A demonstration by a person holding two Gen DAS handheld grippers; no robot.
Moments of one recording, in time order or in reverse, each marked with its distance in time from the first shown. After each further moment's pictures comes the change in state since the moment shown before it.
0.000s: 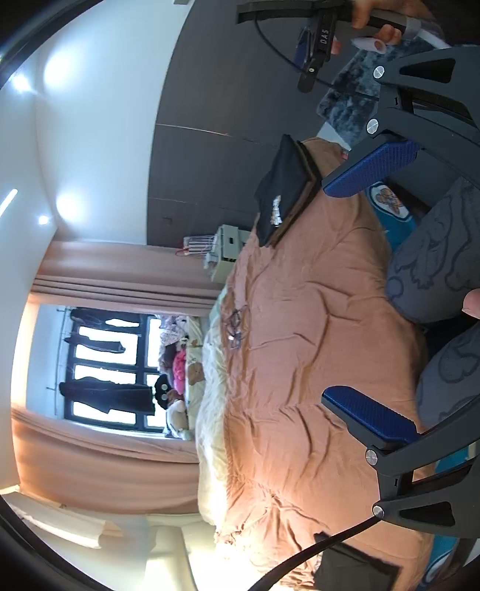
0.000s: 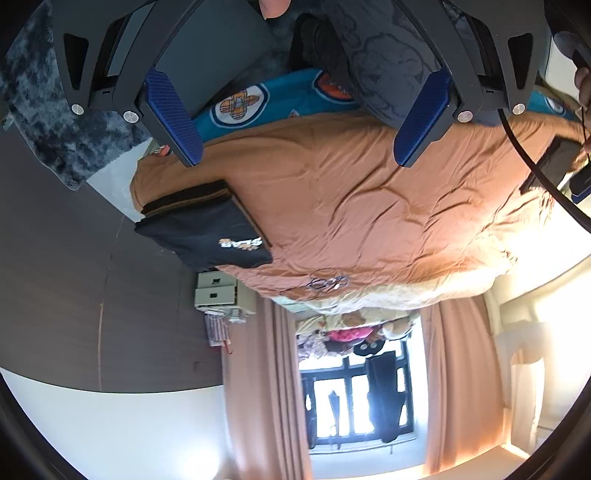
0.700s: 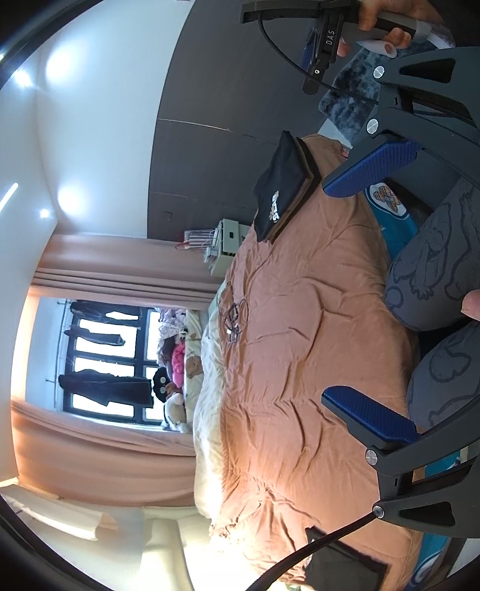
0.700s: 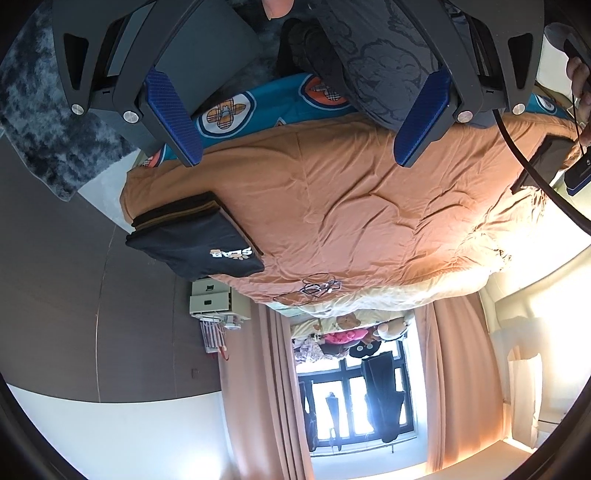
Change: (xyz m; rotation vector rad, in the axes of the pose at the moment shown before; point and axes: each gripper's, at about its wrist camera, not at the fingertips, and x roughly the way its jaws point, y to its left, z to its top) left arm -0.010 -0.005 -0.011 -0.014 -0.020 0.030; right arm -0.004 0.007 -0.011 0.039 -0.001 0.019
